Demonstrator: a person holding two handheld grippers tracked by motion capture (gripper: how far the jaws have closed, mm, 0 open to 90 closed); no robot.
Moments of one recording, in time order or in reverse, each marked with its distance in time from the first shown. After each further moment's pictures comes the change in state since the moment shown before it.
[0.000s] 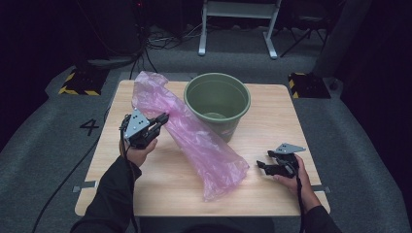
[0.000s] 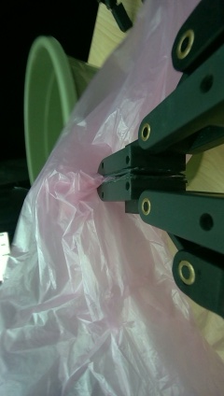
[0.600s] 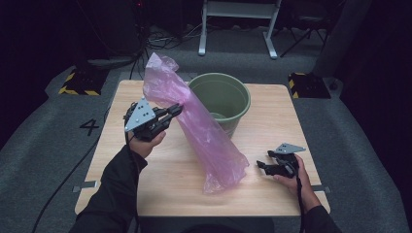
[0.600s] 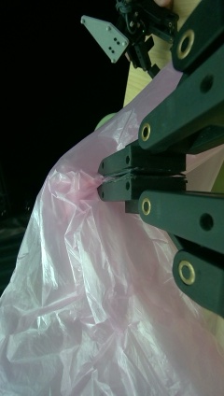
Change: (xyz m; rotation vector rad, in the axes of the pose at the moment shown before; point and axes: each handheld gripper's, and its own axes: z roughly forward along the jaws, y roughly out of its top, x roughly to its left) left arm -0.015 0.054 0.011 -0.106 -0.186 0.060; right arm 0.000 0.000 0.000 0.000 0.000 0.001
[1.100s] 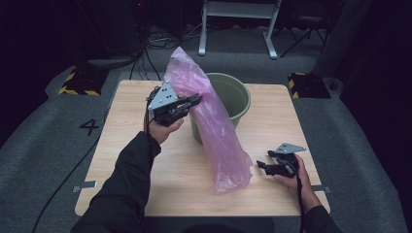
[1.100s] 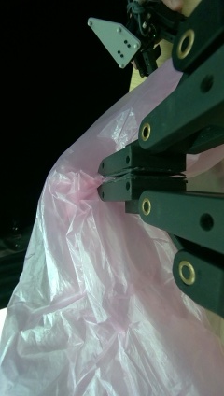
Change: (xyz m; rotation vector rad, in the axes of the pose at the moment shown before) left arm 0.007 0.021 0.054 0.066 -0.073 -0.014; right arm -0.001 0.000 0.000 -0.003 0.008 0.005
